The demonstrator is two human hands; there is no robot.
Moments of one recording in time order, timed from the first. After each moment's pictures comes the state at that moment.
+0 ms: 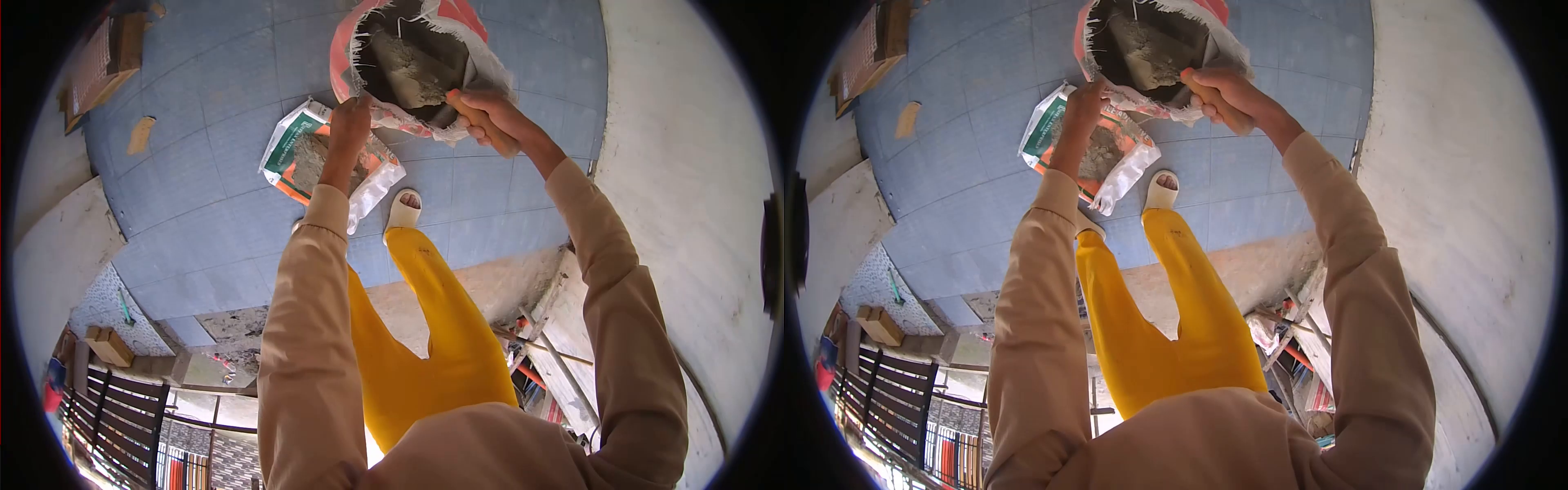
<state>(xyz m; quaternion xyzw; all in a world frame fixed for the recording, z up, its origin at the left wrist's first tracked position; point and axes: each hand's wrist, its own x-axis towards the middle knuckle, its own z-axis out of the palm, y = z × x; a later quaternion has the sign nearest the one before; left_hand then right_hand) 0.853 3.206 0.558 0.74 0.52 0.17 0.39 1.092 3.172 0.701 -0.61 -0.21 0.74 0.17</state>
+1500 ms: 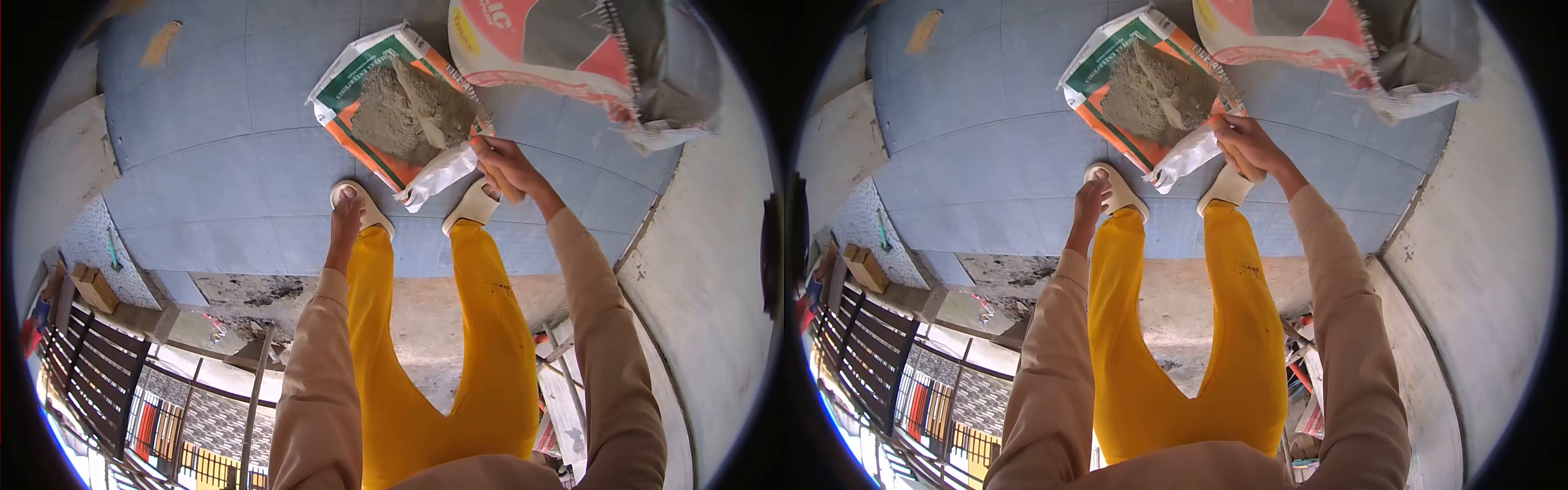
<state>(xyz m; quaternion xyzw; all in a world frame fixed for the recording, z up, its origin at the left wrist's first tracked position) 0.632 2.952 0.391 0.15 0.71 0.09 0.68 0.961 3.050 0.460 -0.54 -0.25 0.79 0.14</state>
